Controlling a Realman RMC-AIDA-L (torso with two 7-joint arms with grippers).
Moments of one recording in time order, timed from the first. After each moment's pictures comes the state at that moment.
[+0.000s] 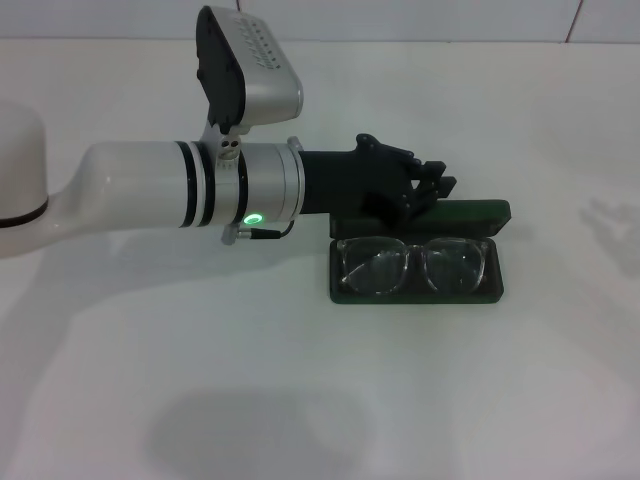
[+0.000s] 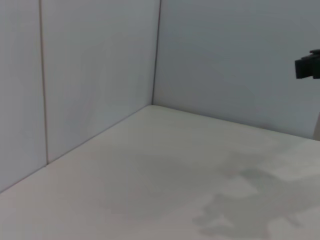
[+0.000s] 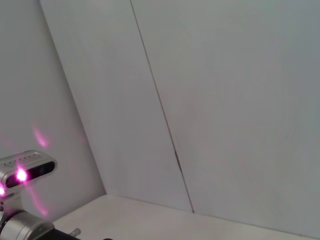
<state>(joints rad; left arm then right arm) -0.72 -2.10 1.63 0.56 1.29 0.95 -1.35 0.25 2.01 -0.45 -1.02 -1.72 -1.77 1.61</state>
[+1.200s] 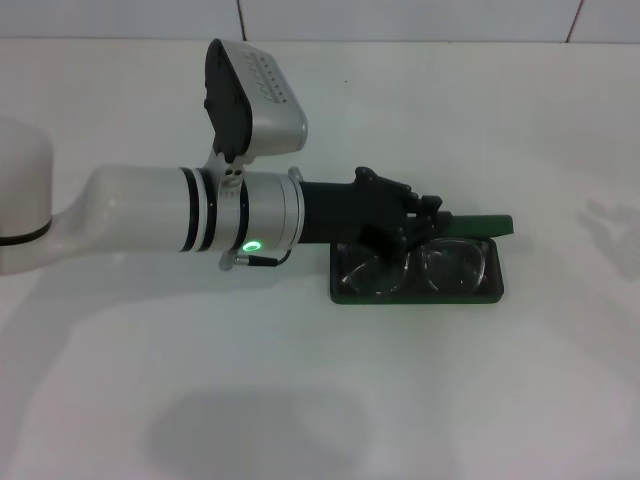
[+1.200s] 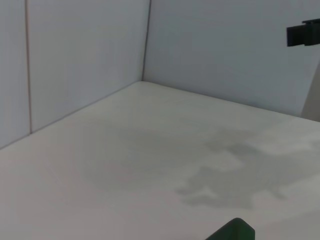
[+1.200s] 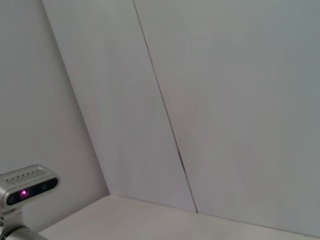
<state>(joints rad) -0.72 -2.10 1.68 0.51 1.29 0.96 -1.35 0.25 2.01 -0.46 -1.01 -1.72 -1.77 1.60</state>
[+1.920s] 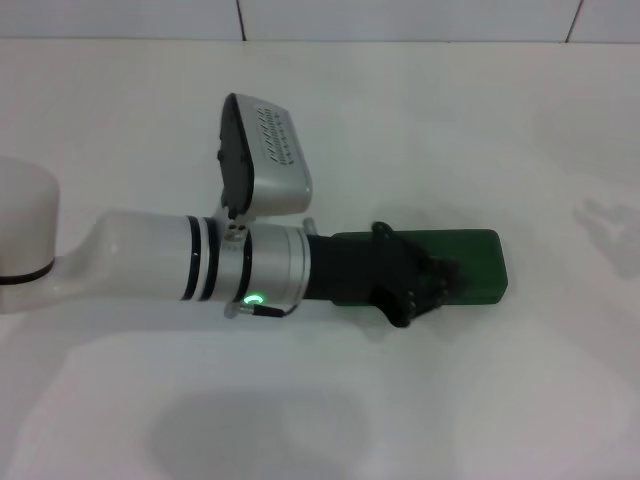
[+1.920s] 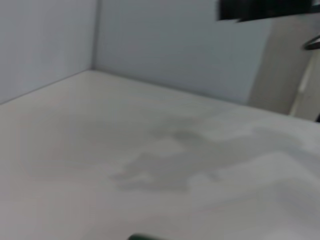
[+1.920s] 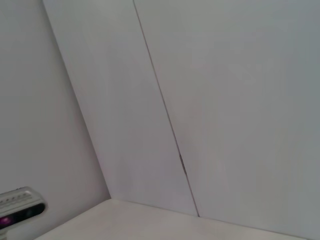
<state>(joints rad) -0.67 -2.10 1.79 0.52 1.23 1.04 -1.29 0.25 2.01 -0.46 -1.00 -1.72 -1.77 1.59</state>
